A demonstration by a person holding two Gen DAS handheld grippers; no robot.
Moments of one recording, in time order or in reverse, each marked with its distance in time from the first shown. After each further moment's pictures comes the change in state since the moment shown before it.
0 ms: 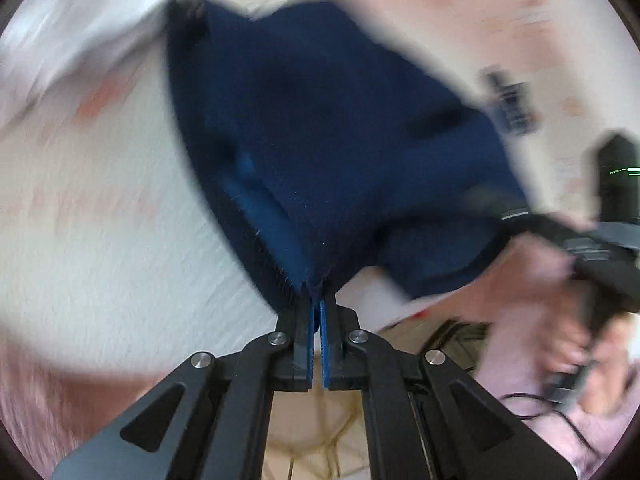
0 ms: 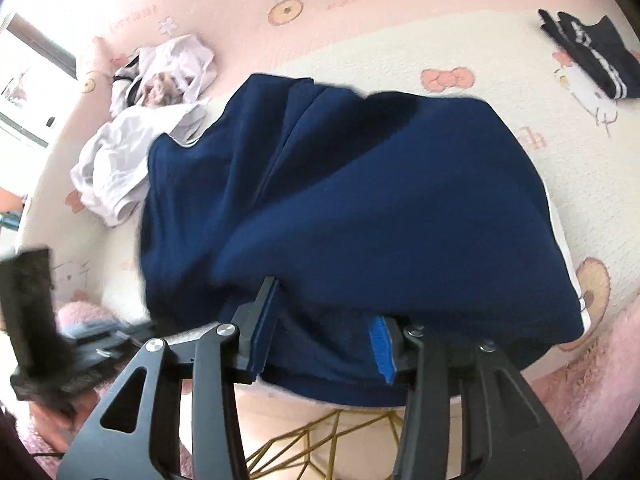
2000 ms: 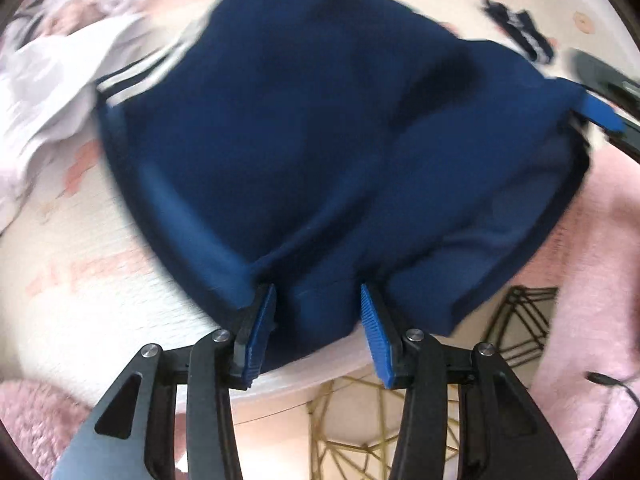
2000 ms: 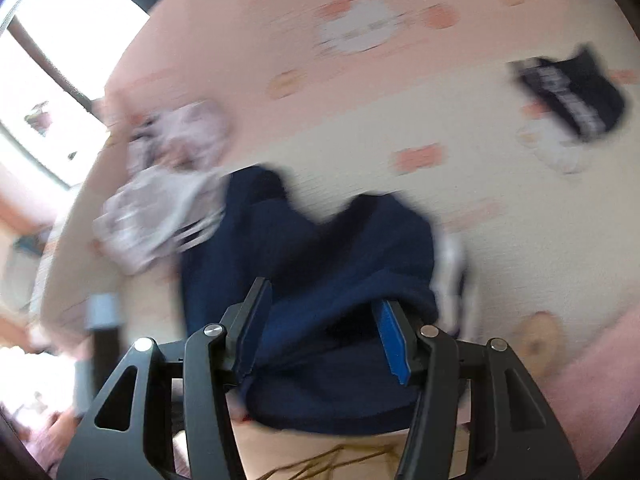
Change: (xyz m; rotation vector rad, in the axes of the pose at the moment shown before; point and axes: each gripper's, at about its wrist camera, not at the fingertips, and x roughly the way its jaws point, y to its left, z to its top) left arm 0.025 -0.041 0.035 0.224 0.007 0.245; right arm -0.042 -0.012 0.030 -0.016 -0.160 0.152
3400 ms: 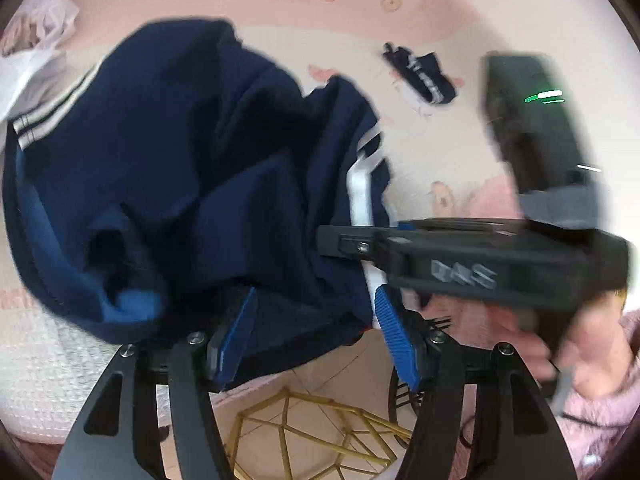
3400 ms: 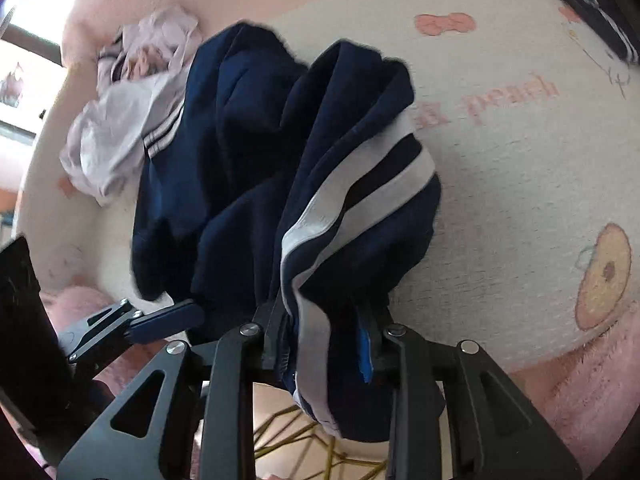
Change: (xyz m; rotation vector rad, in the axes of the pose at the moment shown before) left arm 0.015 -0.040 0.042 0.018 -0.180 -0.391; right arm 0.108 0.022 -0.018 0.004 0.303 -0.126
